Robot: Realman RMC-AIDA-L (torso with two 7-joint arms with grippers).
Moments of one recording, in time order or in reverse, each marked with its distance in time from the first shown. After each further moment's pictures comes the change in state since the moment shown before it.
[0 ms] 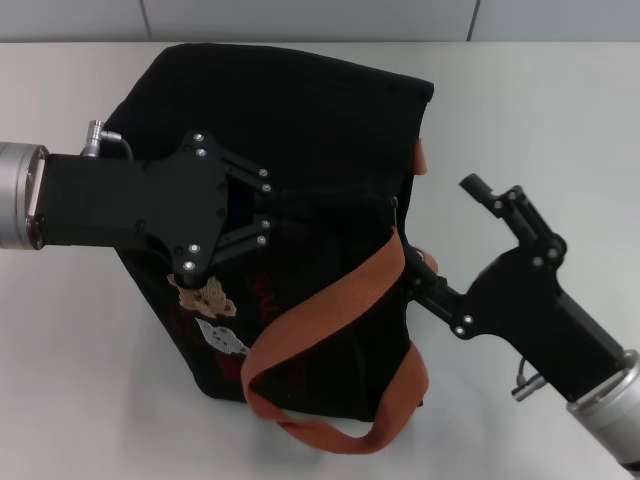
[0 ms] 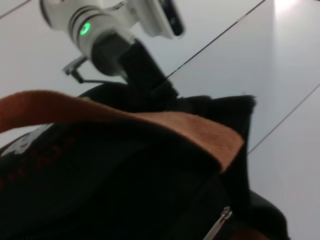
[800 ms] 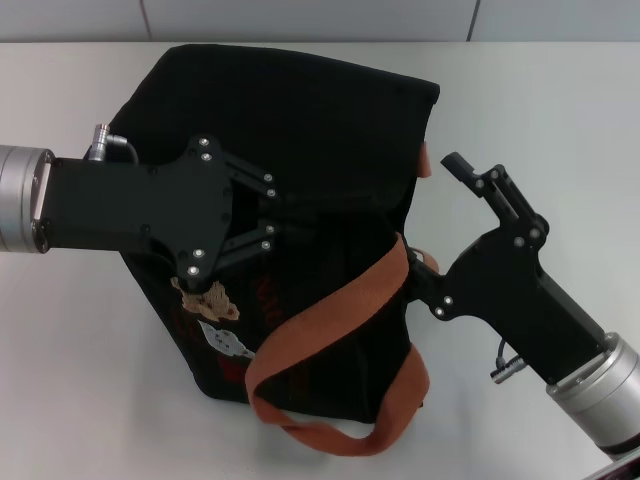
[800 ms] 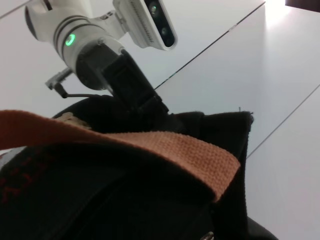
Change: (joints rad) left arm -0.003 0.000 0.011 -0.014 -0.001 -0.002 0.014; right arm 0.036 0.000 0.028 0.060 0.001 0.003 -0.022
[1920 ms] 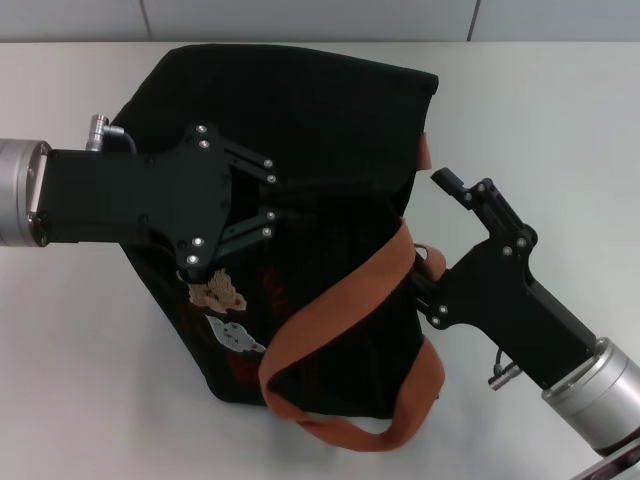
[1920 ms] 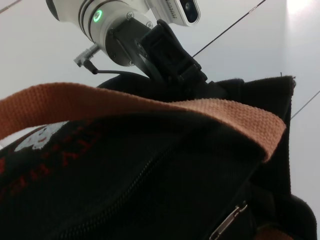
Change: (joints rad) left arm 0.000 0.000 -0.002 -0.013 -0.042 0.004 -0.001; right arm -0.003 0.000 -0.004 -0.011 -0.003 0.060 -0.004
